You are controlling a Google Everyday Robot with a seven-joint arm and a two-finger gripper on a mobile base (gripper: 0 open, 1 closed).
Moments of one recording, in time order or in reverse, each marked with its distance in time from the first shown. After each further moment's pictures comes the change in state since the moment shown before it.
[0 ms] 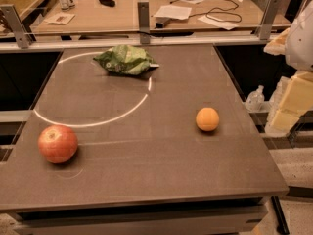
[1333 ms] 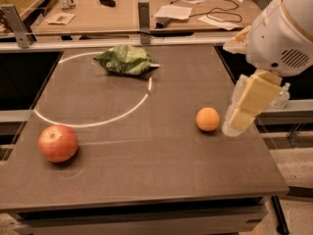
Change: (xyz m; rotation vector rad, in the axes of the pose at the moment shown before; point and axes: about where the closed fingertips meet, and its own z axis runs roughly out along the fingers) arm -0.078 0.021 0.004 -0.034 -0.206 -0.071
